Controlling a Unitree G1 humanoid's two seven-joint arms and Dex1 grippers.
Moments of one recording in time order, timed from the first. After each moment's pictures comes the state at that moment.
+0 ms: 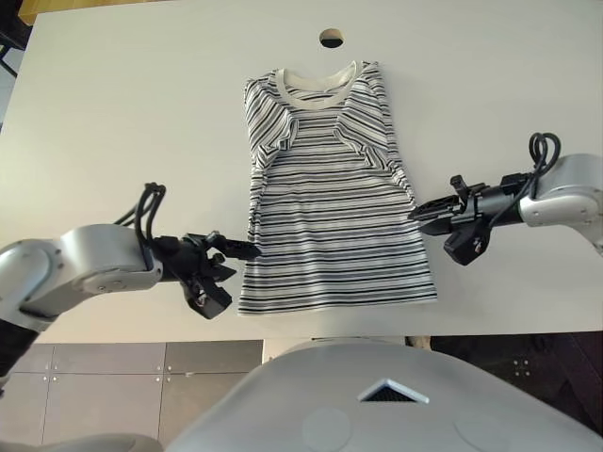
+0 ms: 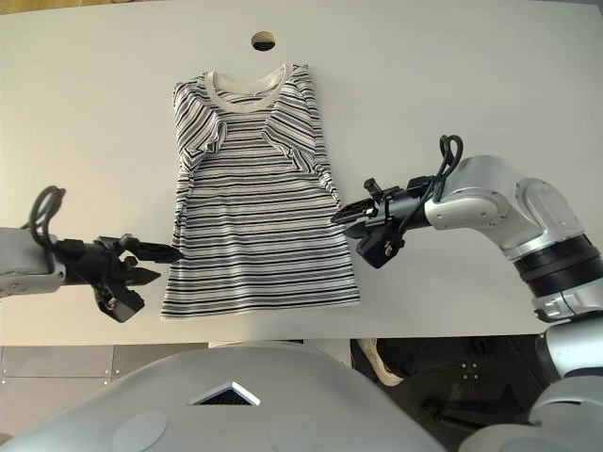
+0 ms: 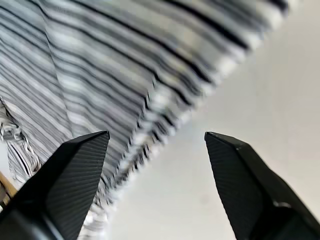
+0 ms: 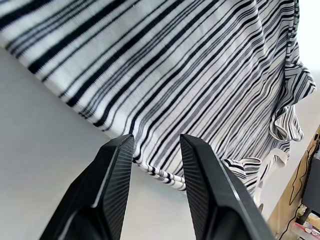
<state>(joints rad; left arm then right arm) 0.11 1.36 -0.31 -0.34 0.51 -0.70 -0.78 -0.37 -0.99 0.57 0.06 -0.35 -0.84 0.96</state>
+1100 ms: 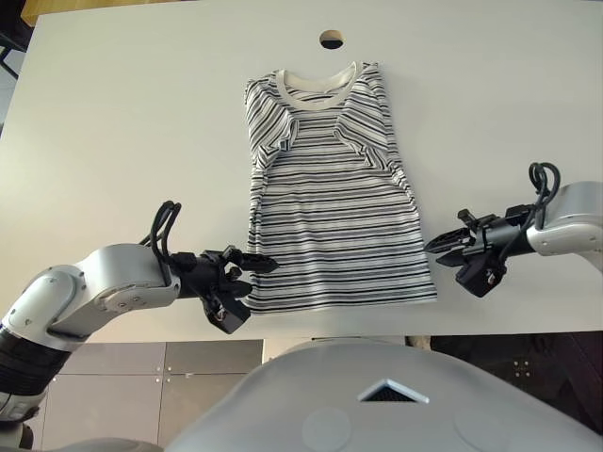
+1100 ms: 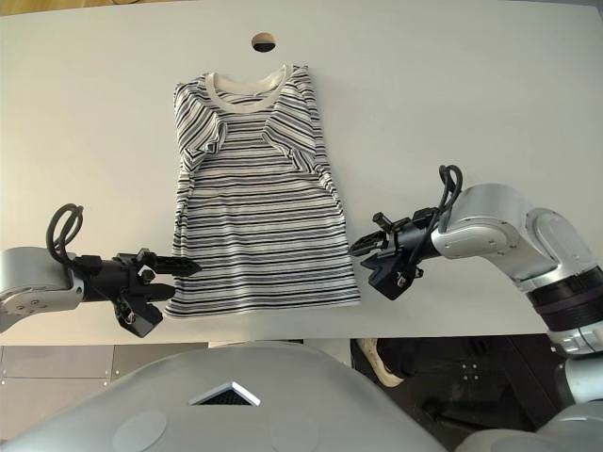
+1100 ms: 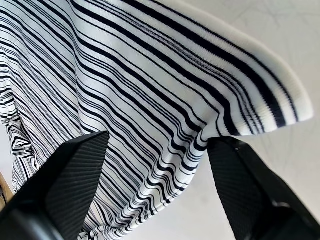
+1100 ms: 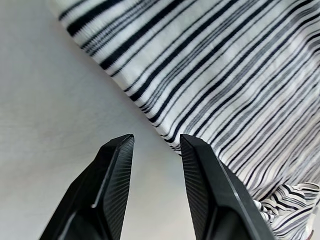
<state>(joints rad) 0.23 1.17 -0.28 -0.40 0.50 -0.67 -0.85 -0.20 -1.08 0.50 -0.13 -0.33 -0.74 1.16</state>
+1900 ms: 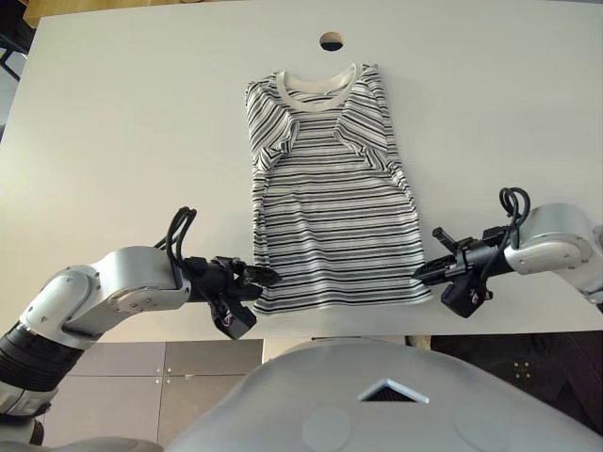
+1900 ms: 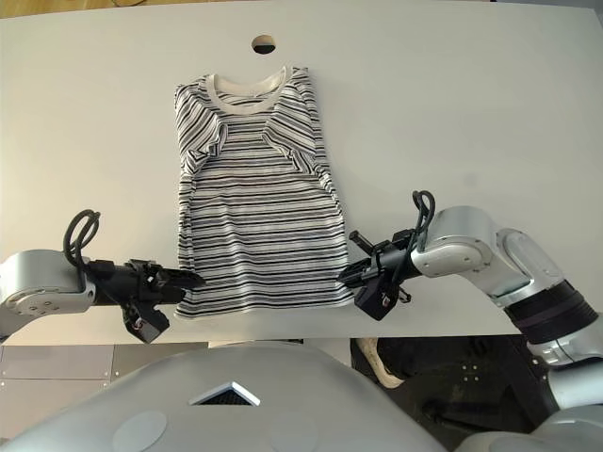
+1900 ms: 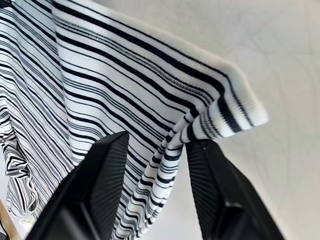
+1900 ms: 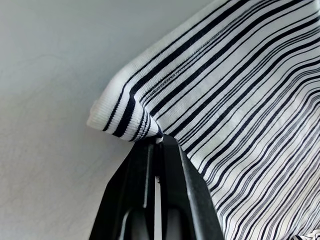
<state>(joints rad) 0.18 1.13 -0.36 -0.38 0.50 -0.68 -0.89 -0.15 -1.02 0.55 -0.17 -0.31 -0.72 1.18</state>
